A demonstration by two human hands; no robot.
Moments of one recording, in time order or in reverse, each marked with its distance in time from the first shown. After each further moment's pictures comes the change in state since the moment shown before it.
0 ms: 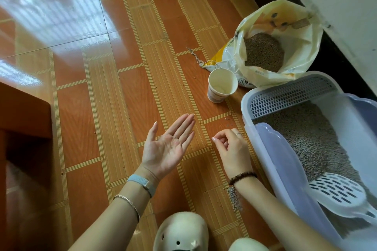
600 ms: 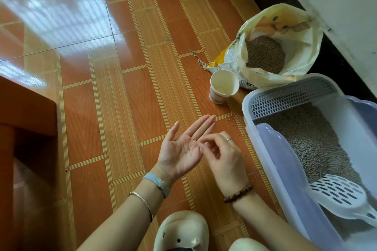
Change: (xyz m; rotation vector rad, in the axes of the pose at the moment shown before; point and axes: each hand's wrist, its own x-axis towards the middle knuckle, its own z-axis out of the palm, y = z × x) left_hand 0.001 -0.026 0.025 0.012 -0.074 -0.092; right_hand -0.030 -0.037 -0.008 0.159 0.055 -0.240
